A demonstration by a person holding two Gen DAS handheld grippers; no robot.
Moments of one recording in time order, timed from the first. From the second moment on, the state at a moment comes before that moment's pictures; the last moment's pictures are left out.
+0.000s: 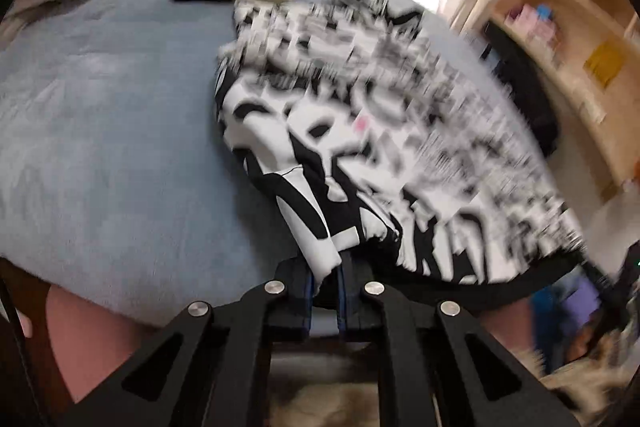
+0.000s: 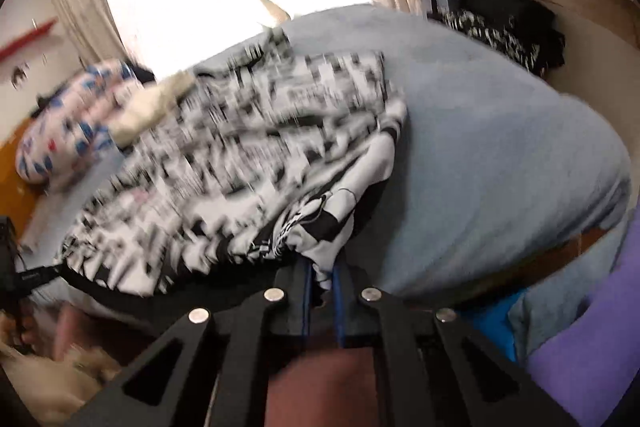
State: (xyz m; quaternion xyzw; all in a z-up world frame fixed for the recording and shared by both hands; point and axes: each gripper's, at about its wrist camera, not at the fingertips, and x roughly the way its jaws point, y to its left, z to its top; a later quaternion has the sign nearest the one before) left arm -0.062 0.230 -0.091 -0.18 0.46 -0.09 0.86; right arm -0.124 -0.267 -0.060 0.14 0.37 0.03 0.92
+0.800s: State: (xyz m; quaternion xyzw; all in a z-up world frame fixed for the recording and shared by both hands) left arm 0.259 0.253 -0.029 -0.28 0.43 -0.05 0.86; right arm 0.220 -0.275 0.005 0.22 0.37 -0.01 0.90
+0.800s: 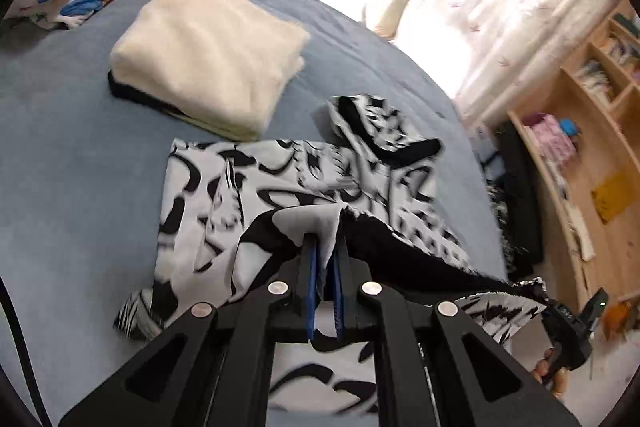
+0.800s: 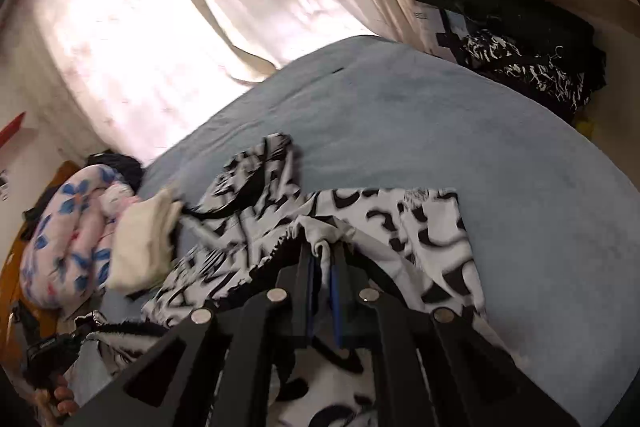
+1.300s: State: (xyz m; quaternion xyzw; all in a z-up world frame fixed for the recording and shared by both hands) left arm 0.406 0.261 -0.136 -0.27 0.48 0.01 0.83; right arm 0.369 -0.270 -0.103 0.22 0.48 -0.05 0.85
